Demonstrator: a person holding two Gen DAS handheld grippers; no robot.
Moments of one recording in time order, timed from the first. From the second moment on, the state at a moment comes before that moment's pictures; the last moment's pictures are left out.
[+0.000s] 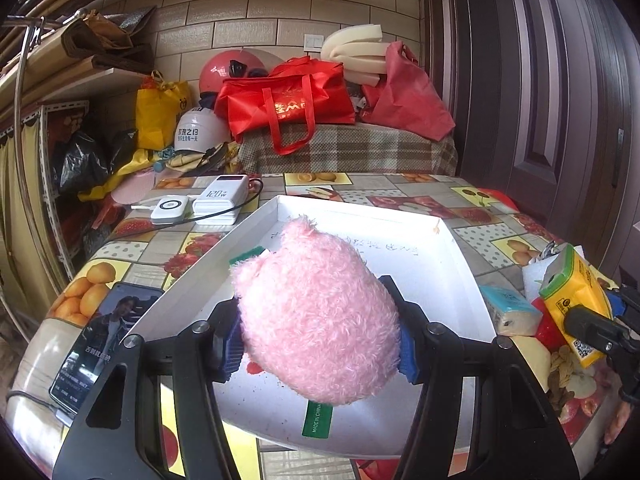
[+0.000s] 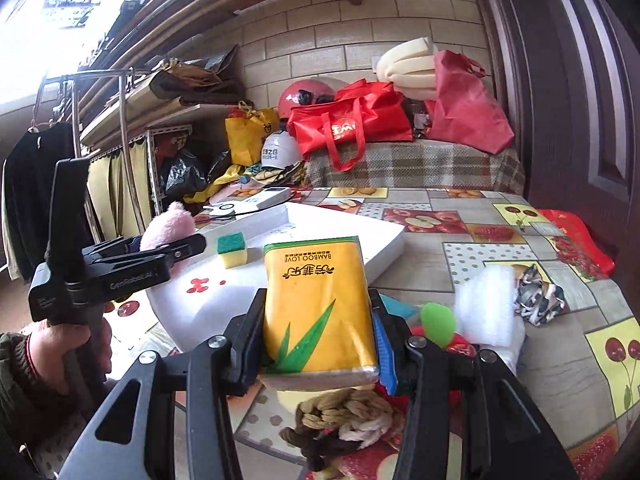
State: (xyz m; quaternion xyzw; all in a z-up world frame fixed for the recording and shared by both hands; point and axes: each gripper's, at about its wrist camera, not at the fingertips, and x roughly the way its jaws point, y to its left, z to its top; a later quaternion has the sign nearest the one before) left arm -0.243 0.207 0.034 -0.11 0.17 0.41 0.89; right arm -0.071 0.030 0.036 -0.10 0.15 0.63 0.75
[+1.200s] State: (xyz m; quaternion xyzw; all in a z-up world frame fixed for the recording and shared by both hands) left arm -0.222 0.251 0.030 -0.14 0.19 0.48 0.84; right arm -0.071 0.126 0.031 -0.10 0.21 0.59 0.77
